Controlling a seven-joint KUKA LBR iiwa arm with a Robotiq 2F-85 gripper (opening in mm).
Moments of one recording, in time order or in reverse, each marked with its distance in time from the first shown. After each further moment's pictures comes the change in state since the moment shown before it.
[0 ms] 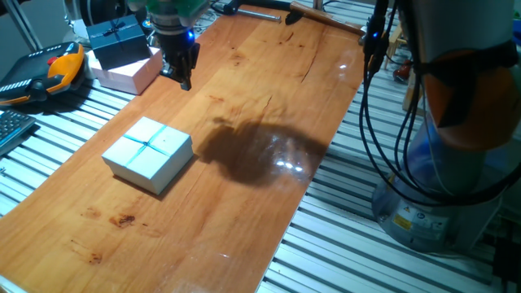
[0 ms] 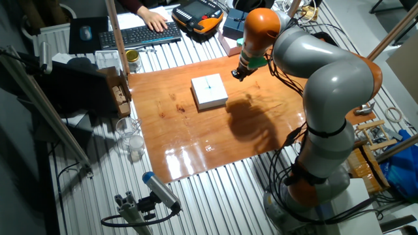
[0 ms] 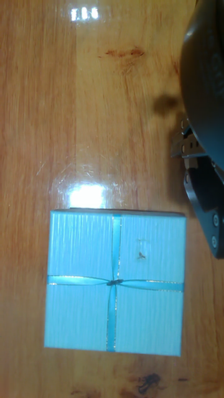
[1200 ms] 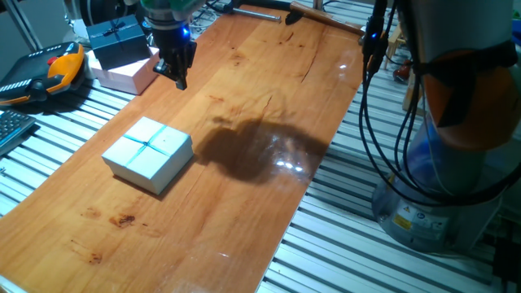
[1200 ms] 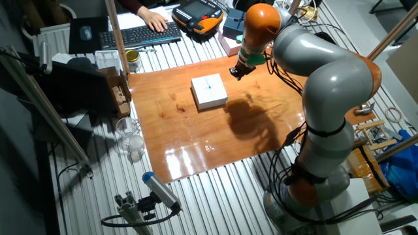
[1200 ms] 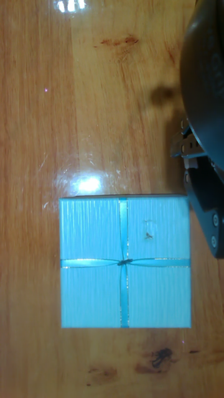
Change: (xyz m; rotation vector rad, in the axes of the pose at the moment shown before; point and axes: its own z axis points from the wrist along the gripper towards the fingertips) arm -0.002 0.006 -0.005 -0.046 0.020 0.043
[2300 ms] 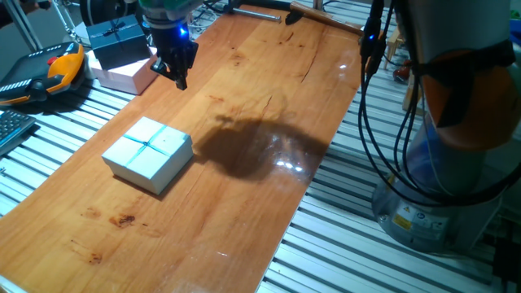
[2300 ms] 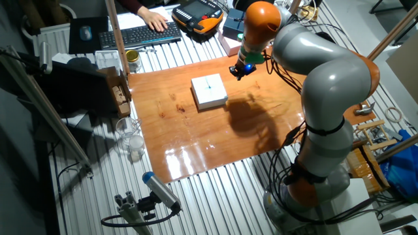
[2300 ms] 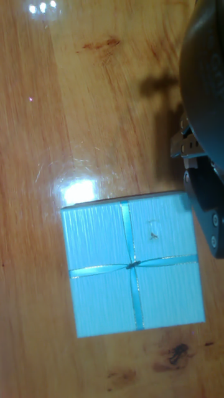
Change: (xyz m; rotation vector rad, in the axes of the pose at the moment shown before) arm 0.004 -0.002 -0.005 -0.001 0.028 0.097
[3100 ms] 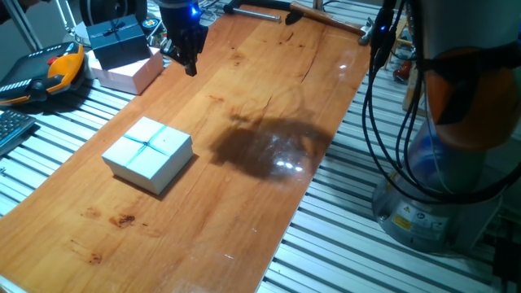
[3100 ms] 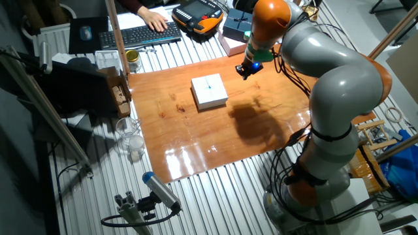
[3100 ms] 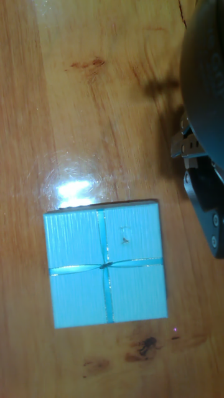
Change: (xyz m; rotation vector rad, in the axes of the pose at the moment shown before) arm 0.023 -0.013 -0.038 -0.015 0.008 -0.038
